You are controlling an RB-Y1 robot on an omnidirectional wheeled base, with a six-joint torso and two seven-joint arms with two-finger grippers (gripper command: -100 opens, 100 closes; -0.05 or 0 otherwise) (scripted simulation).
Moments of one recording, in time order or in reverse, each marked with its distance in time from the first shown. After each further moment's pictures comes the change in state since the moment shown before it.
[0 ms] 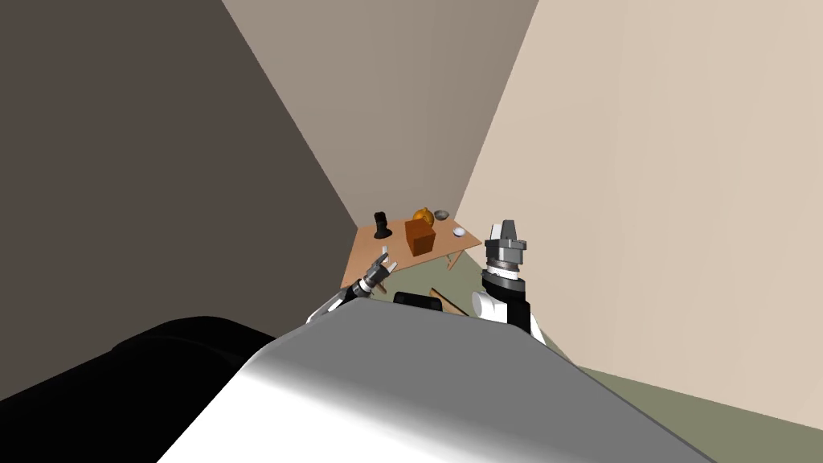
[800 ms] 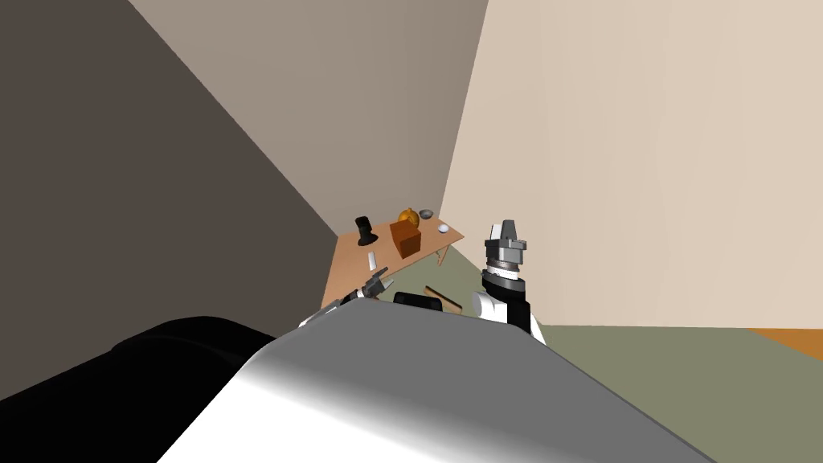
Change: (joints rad) left arm -0.006 0.125 -0.097 0.198 -0.032 0.006 0.157; right arm 0.000 0.000 0.000 0.000 0.000 0.000 0.000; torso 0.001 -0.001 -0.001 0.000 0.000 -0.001
